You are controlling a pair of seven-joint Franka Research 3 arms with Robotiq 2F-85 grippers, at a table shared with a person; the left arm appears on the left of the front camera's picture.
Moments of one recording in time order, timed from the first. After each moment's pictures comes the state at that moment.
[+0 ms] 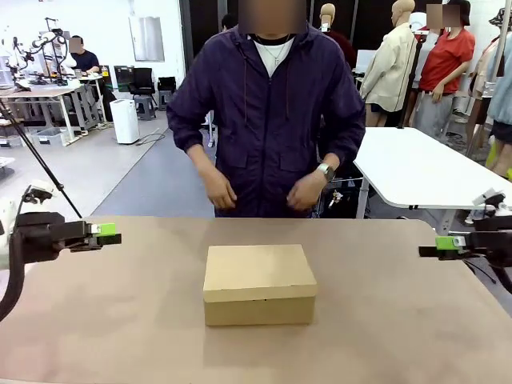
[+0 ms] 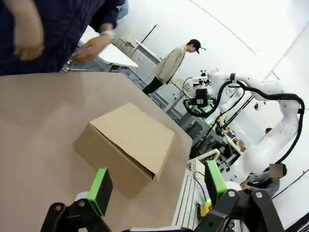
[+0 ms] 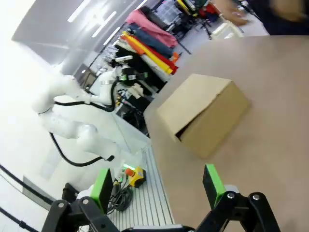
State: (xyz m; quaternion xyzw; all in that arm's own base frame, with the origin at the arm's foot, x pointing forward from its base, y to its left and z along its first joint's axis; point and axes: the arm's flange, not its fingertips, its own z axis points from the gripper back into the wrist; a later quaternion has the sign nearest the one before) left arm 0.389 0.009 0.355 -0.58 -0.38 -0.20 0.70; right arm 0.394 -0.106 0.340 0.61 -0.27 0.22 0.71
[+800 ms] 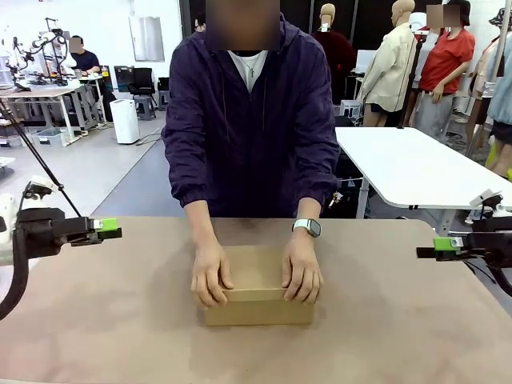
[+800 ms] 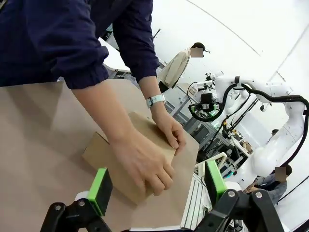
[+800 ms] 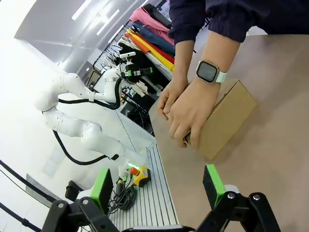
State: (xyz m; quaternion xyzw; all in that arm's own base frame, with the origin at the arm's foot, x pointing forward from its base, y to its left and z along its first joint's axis) left arm 0.396 0.009 0.360 -0.56 -0.40 -0.20 0.70; right arm 0.393 -0.097 0.343 0.63 -0.26 0.23 0.70
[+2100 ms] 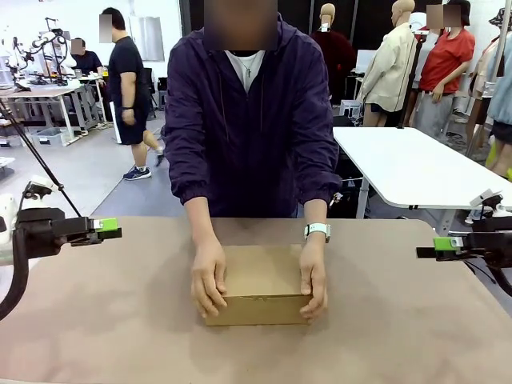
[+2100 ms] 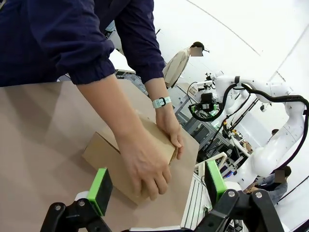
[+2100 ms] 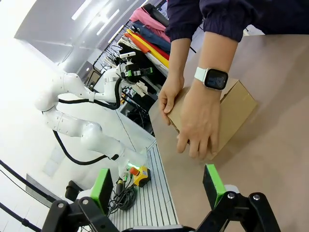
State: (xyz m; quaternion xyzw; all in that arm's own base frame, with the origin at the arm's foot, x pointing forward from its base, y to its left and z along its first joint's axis) left arm 0.396 0.009 0.360 -0.56 -0.40 -0.20 0.70; right arm 0.393 -0.097 0.343 0.63 -0.26 0.23 0.70
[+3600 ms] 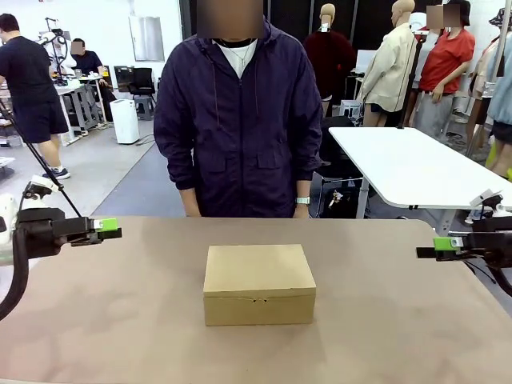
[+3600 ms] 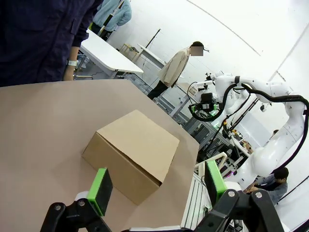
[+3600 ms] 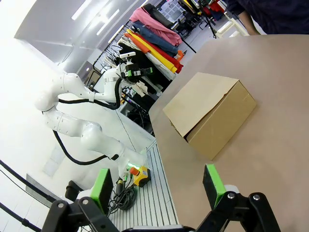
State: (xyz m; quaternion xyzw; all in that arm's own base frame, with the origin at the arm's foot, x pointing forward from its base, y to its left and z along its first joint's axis) left arm 0.396 0.009 0.360 -0.56 -0.40 -0.20 0.70; right arm 0.393 -0.097 0.343 0.63 -0.26 0.23 0.70
